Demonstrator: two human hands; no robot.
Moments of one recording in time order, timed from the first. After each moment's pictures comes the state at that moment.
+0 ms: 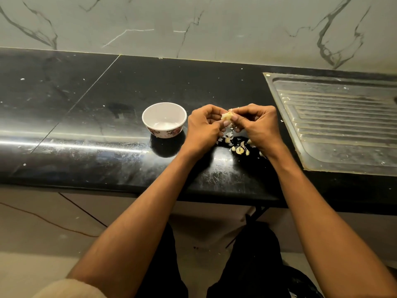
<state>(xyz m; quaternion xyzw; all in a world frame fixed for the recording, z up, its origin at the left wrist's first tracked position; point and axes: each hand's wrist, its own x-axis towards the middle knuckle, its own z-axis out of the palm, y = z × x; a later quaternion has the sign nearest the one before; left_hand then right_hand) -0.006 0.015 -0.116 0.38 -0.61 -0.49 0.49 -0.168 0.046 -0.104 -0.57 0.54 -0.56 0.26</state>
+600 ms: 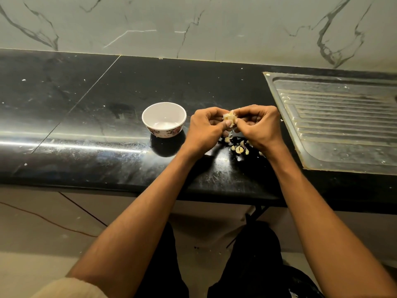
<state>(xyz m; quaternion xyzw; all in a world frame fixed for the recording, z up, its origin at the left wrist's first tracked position) -0.007 0.016 -0.115 0.36 -0.63 -0.50 0.47 -0.170 0.049 -0.107 -0.59 0.56 -0.55 0.18</state>
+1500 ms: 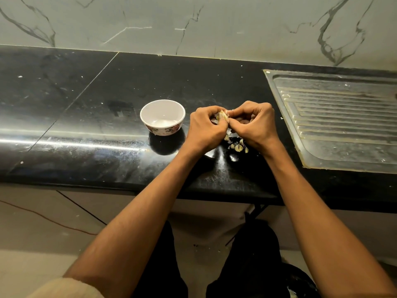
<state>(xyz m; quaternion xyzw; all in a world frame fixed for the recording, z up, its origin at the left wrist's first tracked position) -0.010 0.022 -0.113 0.42 -0.69 -0.34 0.48 -0.163 0.046 -0.107 -0.62 0.54 -0.54 0.17</state>
